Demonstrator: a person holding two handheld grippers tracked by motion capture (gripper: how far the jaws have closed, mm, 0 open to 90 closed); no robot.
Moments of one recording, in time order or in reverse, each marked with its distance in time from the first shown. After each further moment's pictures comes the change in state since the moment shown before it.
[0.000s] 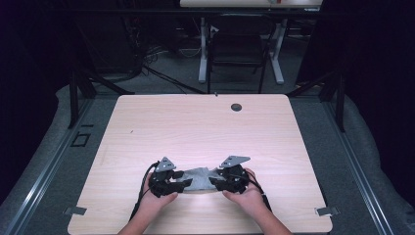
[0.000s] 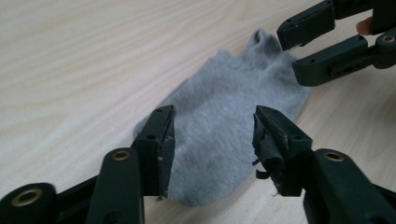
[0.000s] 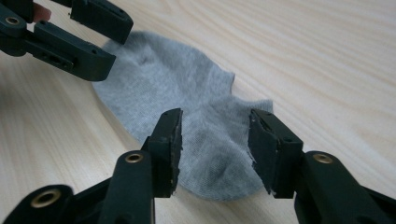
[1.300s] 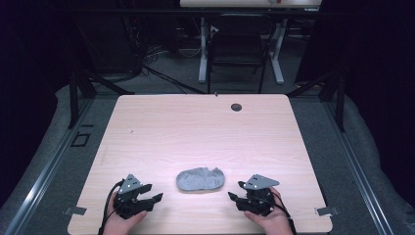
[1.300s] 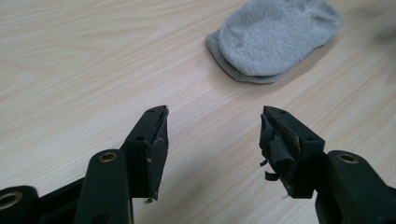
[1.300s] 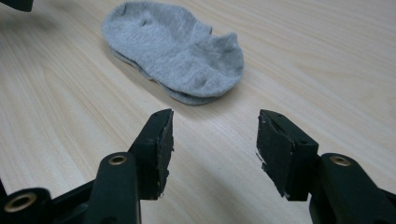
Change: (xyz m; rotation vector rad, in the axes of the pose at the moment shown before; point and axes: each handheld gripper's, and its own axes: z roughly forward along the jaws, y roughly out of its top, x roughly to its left) left arm 0.019 -0.065 -0.069 0.011 0.113 -0.056; right arm 0.005 -0.059 -0.059 -0.061 -0.074 -0.012
